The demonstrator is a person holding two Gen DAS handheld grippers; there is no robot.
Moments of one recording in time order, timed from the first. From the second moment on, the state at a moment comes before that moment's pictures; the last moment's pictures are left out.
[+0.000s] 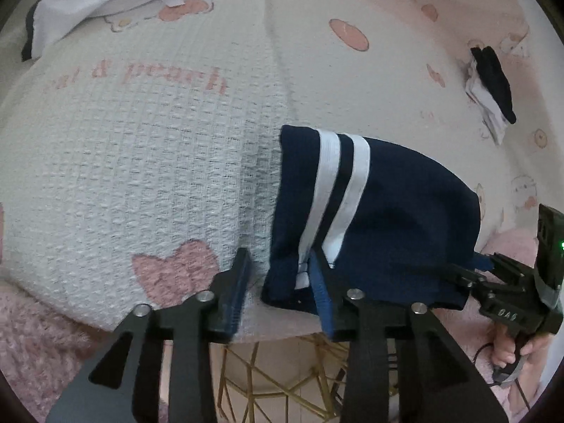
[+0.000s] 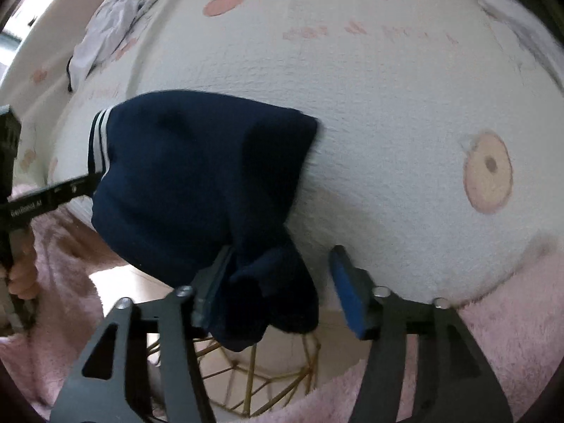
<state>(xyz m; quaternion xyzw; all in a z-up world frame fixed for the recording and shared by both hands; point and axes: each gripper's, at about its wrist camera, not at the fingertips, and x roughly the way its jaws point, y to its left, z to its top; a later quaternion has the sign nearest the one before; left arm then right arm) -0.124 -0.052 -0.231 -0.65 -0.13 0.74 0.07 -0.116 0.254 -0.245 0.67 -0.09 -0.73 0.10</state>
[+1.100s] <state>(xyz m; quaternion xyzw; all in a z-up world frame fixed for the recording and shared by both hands) -0.149 -0.063 -0.191 -0.51 -0.14 0.85 0.02 -0.147 0.275 -0.223 0.53 -0.13 -0.83 0.04</state>
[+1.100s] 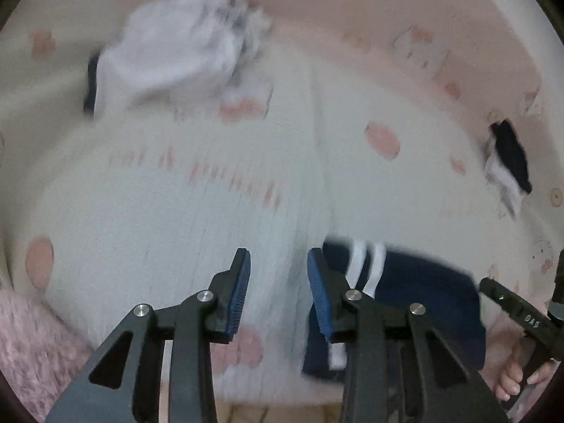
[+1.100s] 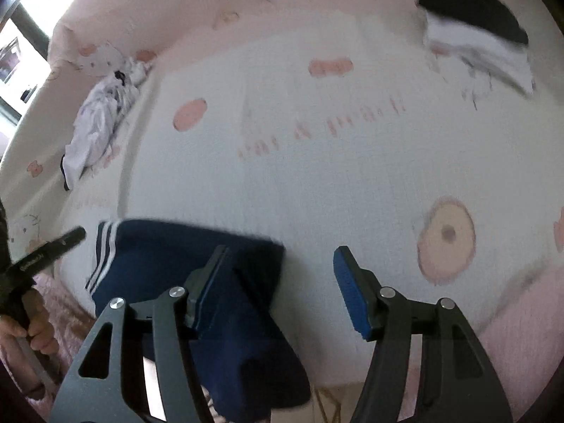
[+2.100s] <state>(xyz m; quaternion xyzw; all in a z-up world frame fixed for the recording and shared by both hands) -0.112 -0.034 -0.209 -0.60 -0.07 0.80 0.03 -0.128 0.219 -0.244 0.58 0.05 -0.81 0.01</state>
